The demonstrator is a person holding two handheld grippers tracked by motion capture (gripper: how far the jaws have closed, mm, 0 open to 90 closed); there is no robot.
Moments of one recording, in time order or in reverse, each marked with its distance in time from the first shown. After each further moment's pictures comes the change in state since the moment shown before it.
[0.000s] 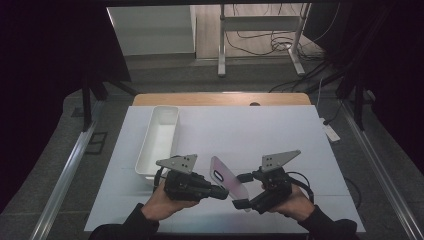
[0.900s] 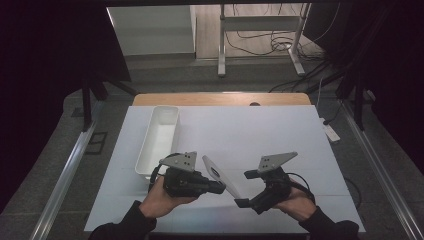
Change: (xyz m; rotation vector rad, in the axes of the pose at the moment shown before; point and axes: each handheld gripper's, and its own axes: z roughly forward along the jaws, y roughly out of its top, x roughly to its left) left arm 0.004 0.004 -0.006 0.101 0.160 -0.027; right arm -0.004 -0.005 0.001 0.103 -0.192 -0.006
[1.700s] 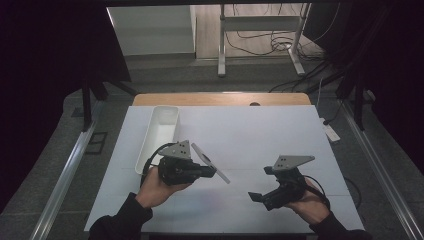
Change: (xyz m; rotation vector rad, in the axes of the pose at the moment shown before) left arm 0.020 0.003 -0.016 0.063 0.205 -0.018; right arm -0.010 -0.020 -0.025 -0.003 -0.216 0.058
